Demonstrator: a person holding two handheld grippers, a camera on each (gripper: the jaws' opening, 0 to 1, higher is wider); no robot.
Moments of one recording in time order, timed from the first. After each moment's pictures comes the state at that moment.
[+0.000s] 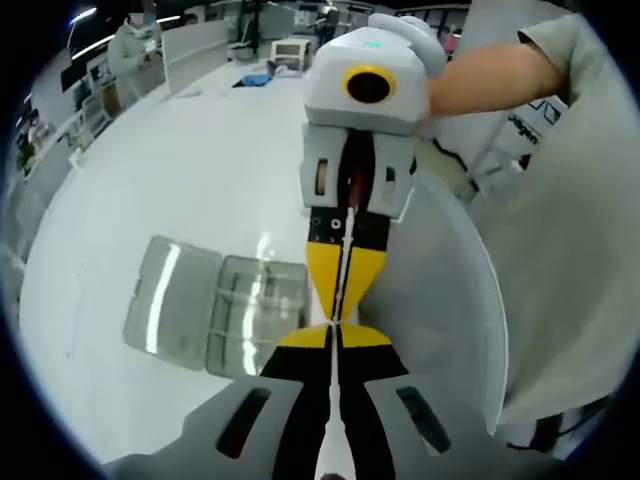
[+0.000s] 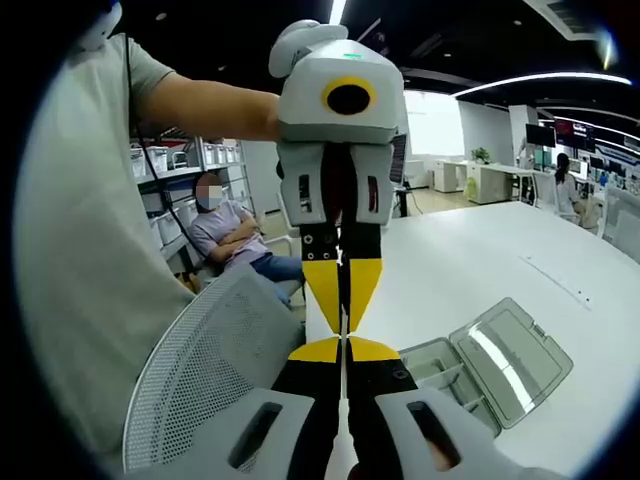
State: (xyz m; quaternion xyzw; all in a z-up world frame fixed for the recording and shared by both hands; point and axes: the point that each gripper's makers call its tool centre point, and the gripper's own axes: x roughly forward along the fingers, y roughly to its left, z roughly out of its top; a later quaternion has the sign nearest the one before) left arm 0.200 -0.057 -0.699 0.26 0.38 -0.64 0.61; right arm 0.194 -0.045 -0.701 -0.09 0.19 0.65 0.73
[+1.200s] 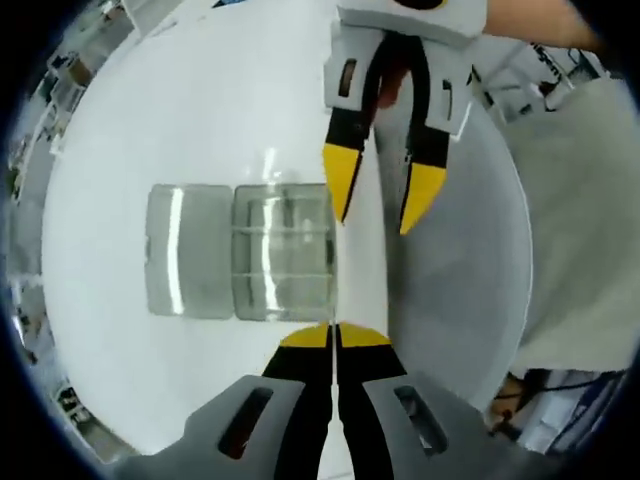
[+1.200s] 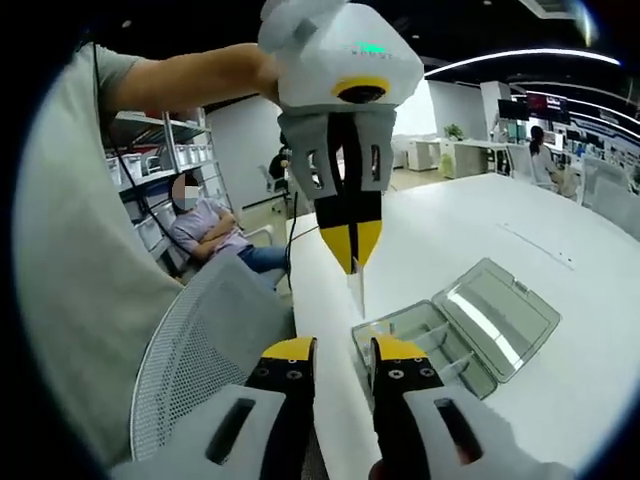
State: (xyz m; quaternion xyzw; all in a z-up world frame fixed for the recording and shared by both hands) left arm 0.229 -0.024 -0.723 0.45 0.49 -0.56 0.50; right arm 0.194 -0.073 -0.716 -0.08 0.24 0.60 0.75
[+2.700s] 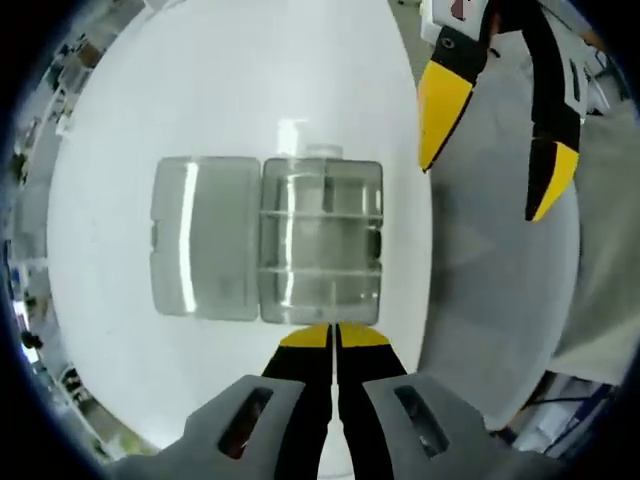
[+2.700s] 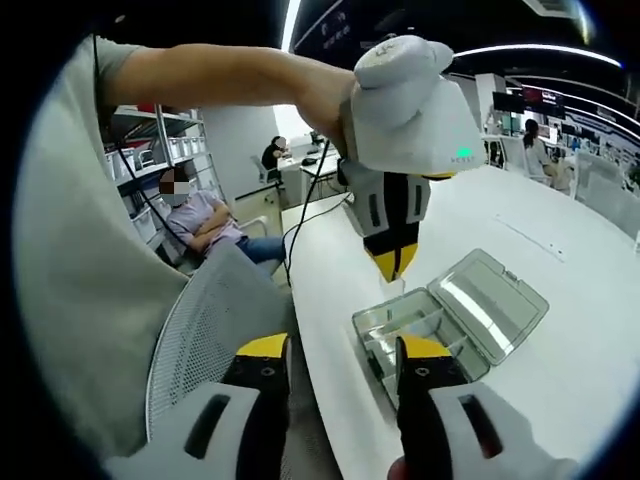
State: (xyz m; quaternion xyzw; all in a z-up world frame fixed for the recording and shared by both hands) left arm 0.263 -0.027 -0.760 0.46 0.50 -0.51 0.52; right arm 0.187 -0.087 -0.712 -0.10 0.27 0.59 0.76
